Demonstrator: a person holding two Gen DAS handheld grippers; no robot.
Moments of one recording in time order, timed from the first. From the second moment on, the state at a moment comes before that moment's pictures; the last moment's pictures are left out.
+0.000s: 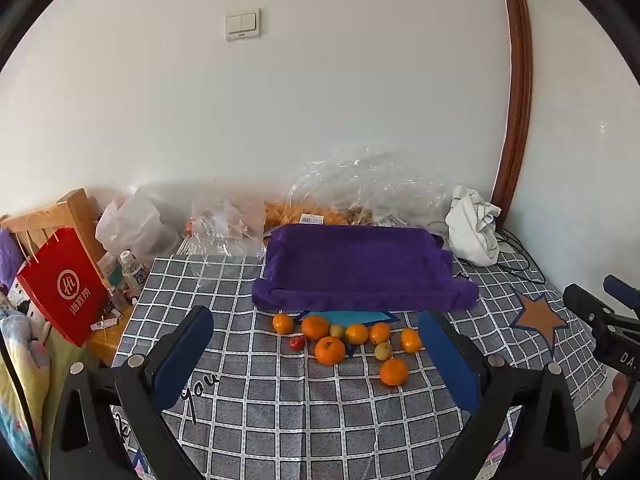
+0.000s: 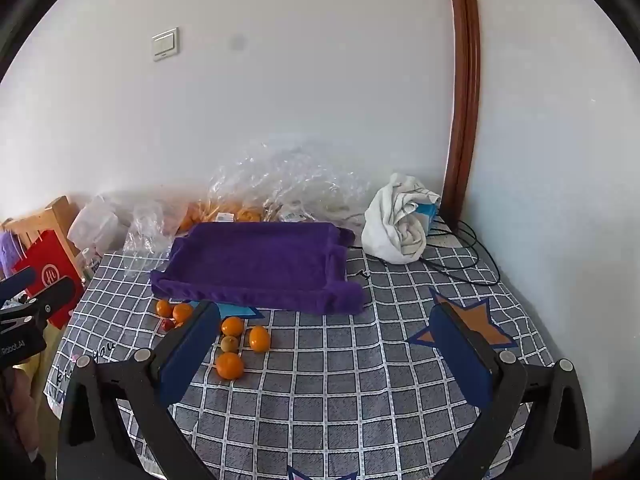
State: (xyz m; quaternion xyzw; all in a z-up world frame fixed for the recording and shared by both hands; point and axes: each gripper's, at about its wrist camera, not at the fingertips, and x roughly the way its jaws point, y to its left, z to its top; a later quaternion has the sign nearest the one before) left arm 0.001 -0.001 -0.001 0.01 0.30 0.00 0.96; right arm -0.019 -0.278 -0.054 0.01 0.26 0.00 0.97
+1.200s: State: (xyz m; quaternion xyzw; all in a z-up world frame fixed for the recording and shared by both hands) left arm -0.003 0.003 -0.003 0.00 0.30 0.00 0.95; right arm -0.024 -0.274 -0.055 0.01 0.26 0.00 0.96
